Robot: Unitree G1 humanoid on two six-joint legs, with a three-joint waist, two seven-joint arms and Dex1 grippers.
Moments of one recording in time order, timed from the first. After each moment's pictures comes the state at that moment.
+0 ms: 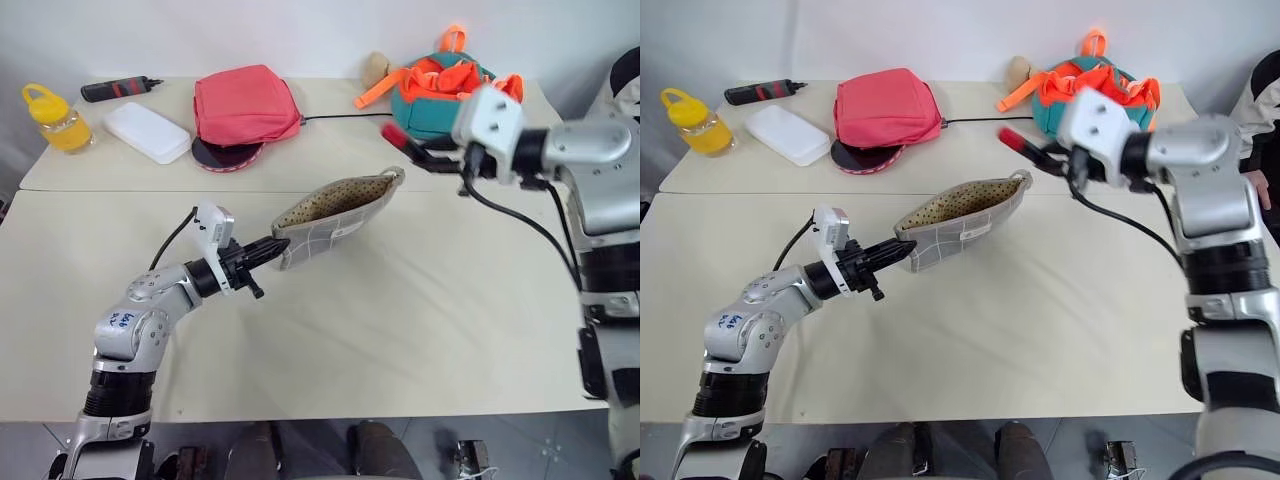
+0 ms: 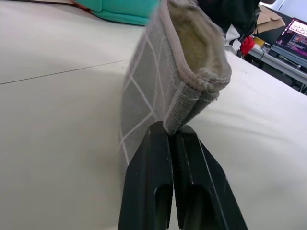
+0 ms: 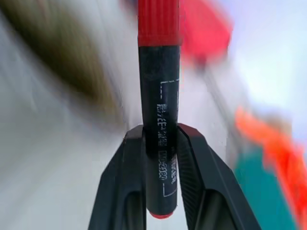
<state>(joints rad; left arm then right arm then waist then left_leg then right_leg) -0.38 0.47 0.10 -0.16 -0.61 0.63 -0.66 -0.94 -0.84 0.14 0.34 -0.03 0.10 1.14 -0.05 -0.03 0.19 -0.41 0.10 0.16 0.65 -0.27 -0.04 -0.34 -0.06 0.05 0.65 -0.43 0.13</state>
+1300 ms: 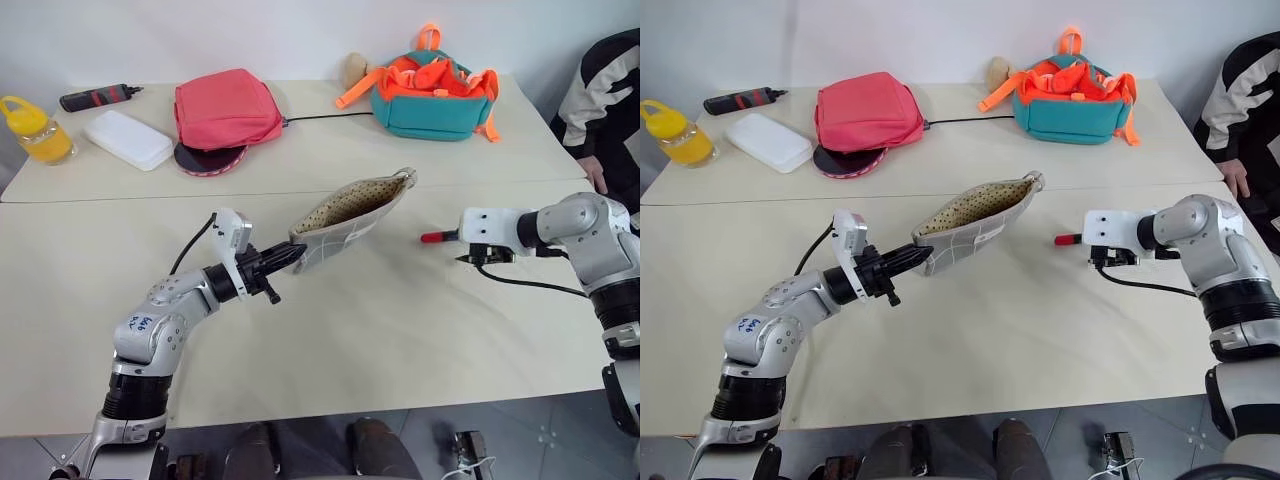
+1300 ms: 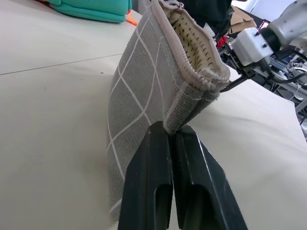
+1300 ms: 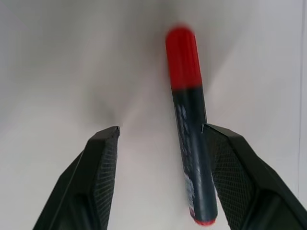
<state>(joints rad) -0.38 0.41 0.06 -0.18 -0.61 0.64 -0.63 -0.86 -0.89 0.26 0.49 -0.24 -0.07 1.22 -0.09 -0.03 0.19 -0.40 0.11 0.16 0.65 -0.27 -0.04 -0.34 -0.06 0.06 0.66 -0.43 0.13</state>
